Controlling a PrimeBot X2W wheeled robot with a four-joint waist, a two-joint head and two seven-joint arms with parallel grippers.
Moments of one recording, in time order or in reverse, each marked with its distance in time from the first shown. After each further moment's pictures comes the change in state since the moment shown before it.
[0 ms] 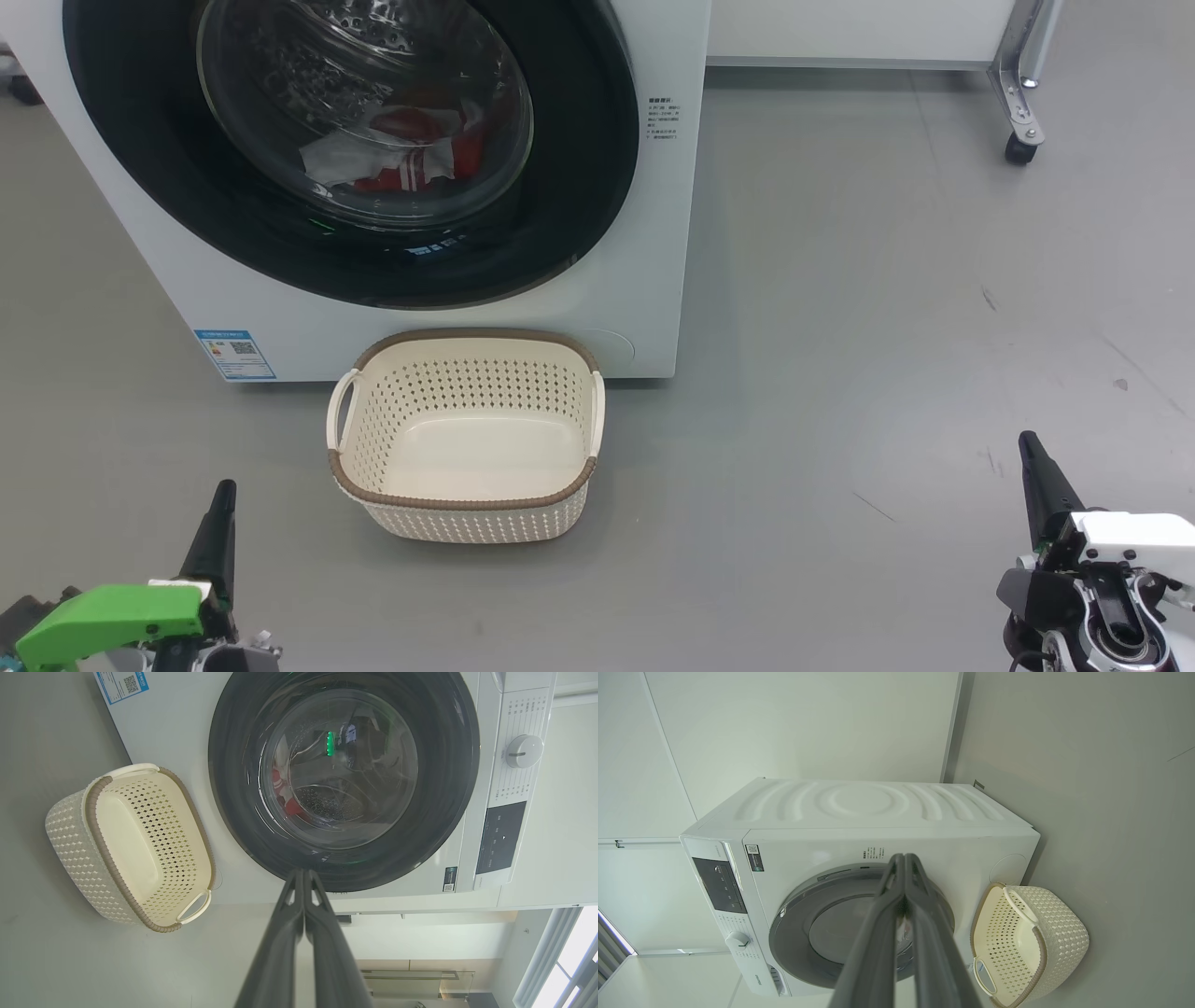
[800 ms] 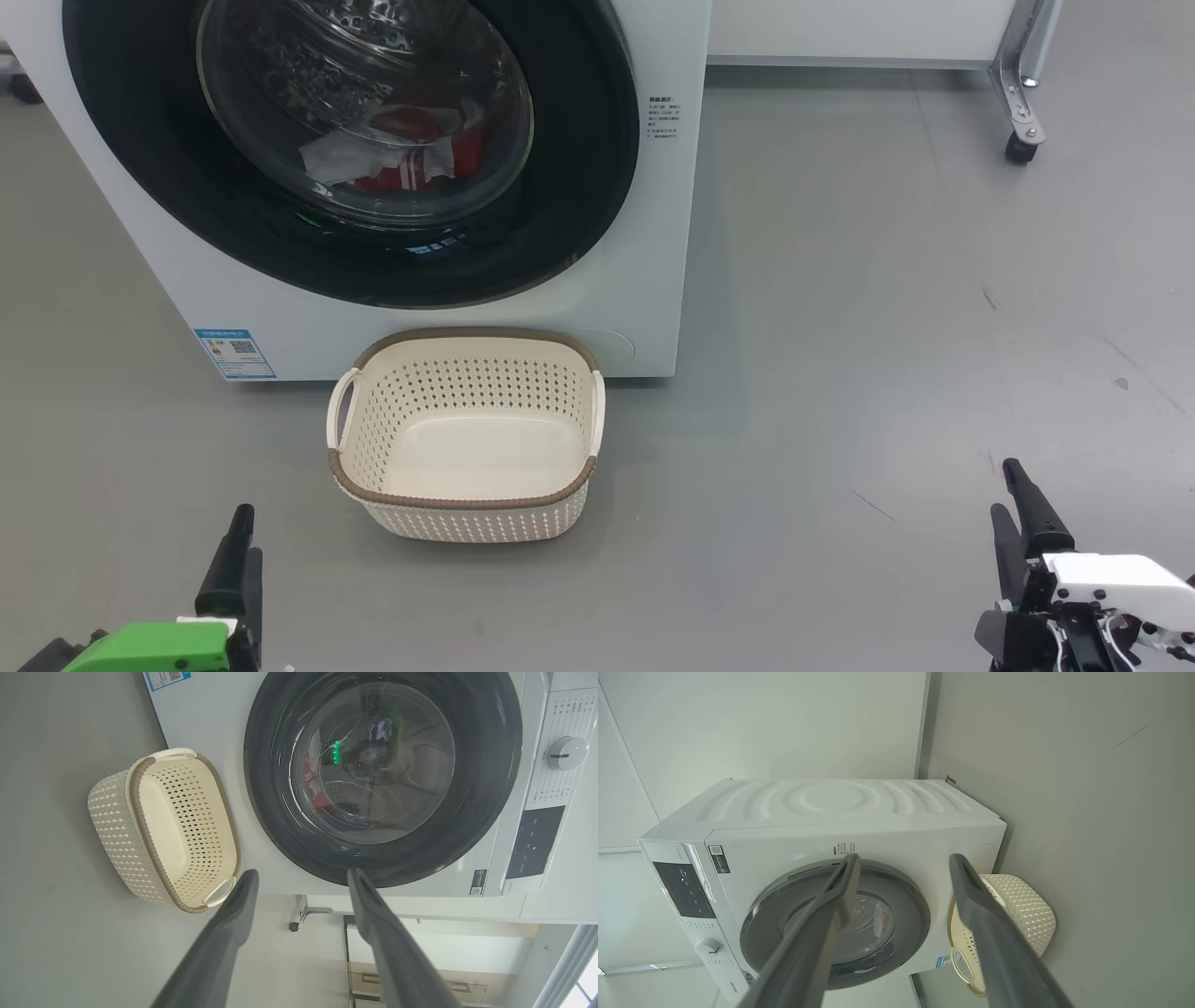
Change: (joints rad) left arm 0.048 -0.026 -0.017 0.035 -0.001 0.001 -0.026; right arm 0.053 0.028 0.019 0.032 -0.014 -0.001 -0.028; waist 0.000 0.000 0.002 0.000
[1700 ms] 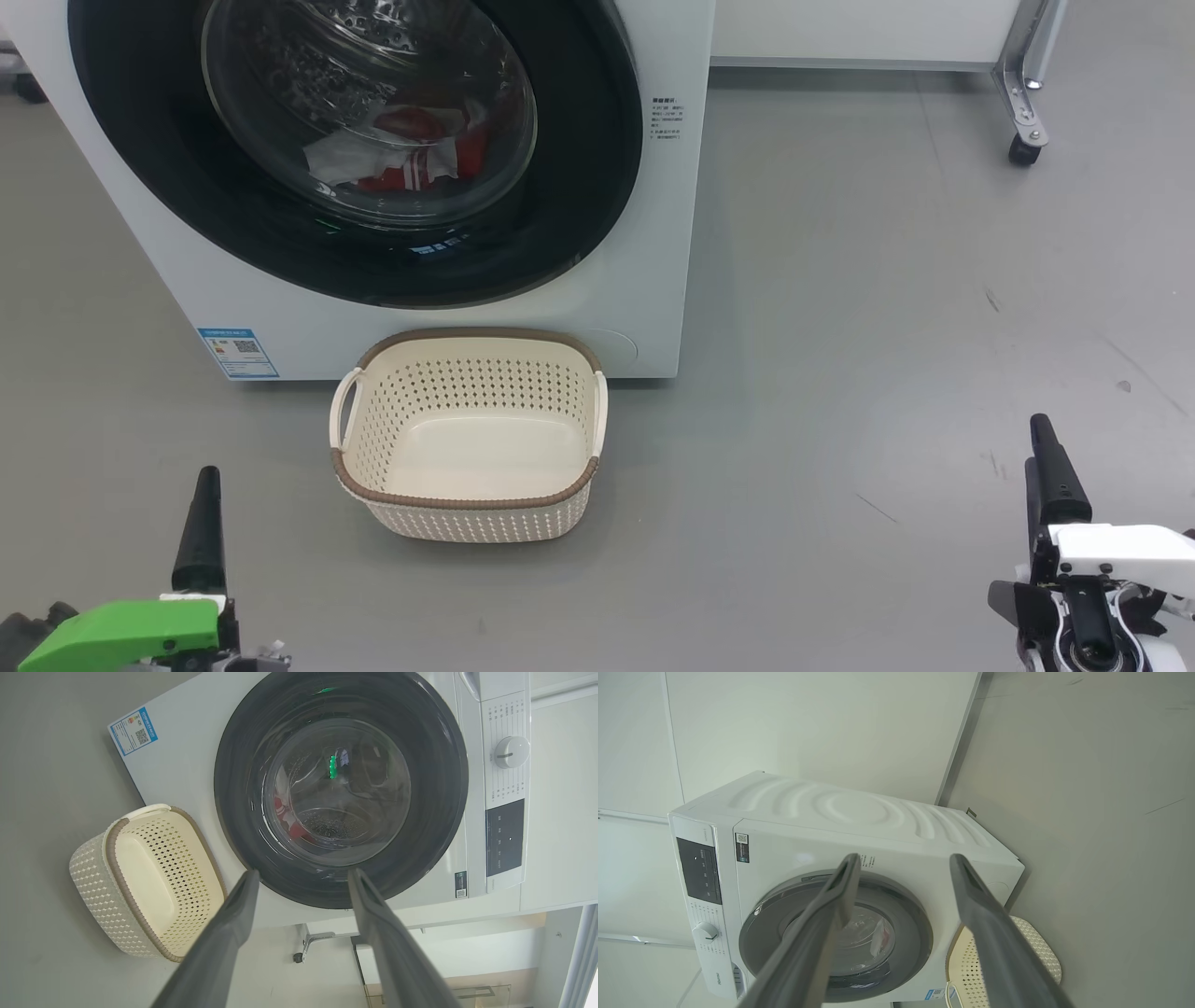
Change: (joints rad) left arm 0.001 0.001 0.007 -0.101 0.126 0.000 -0.098; right arm -0.004 -0.006 0.019 -0.105 -0.137 0.000 -0.098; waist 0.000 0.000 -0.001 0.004
